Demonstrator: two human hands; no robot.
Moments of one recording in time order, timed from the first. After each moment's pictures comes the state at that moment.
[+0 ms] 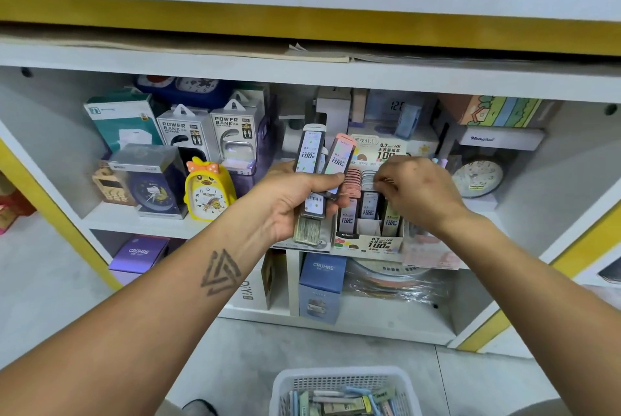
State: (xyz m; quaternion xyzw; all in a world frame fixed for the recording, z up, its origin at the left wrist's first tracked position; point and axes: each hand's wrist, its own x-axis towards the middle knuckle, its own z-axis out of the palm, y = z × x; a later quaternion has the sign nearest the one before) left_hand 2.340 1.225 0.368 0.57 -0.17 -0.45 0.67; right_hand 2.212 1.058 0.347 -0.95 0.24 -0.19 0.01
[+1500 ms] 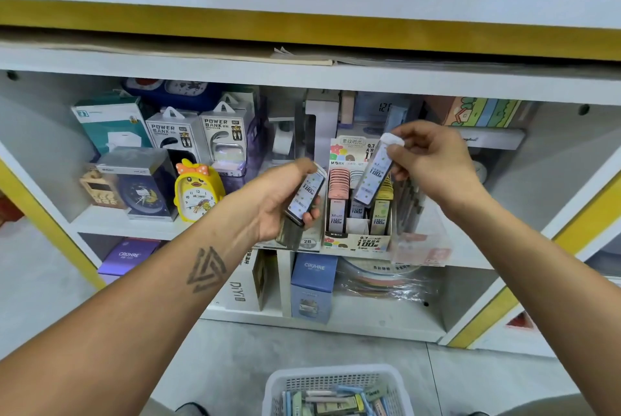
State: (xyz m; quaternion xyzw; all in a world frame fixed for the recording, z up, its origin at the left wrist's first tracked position) left_hand 2.347 1.220 0.368 0.61 -0.15 -0.52 0.58; right_hand 2.195 1.053 0.380 -0.76 0.31 -0.36 0.44
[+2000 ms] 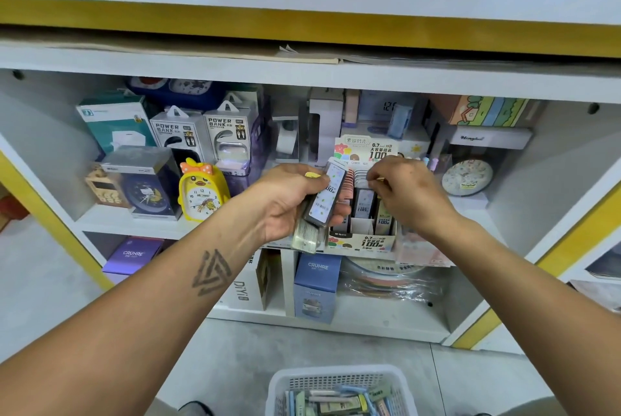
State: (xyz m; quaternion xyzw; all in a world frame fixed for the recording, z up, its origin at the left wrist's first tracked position) left_hand 2.343 1.221 0.363 0.56 -0.18 -0.50 0.63; right_hand 2.207 1.058 0.340 -0.95 0.20 -0.23 0.08
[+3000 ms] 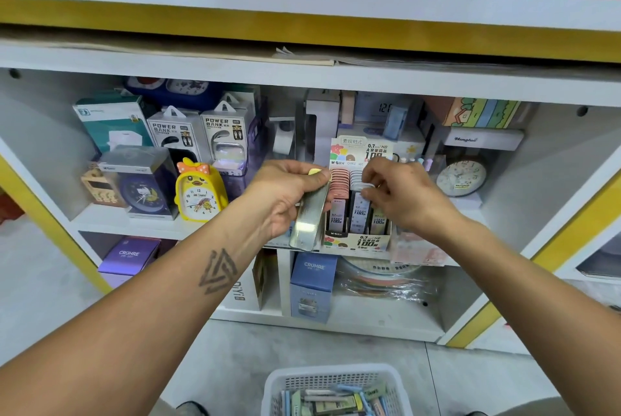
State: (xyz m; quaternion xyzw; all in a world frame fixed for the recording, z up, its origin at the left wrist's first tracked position) left_hand 2.341 1.214 0.359 0.59 -0.17 -0.41 0.68; right_hand 2.196 1.070 0.353 -0.93 0.24 -0.18 0.19
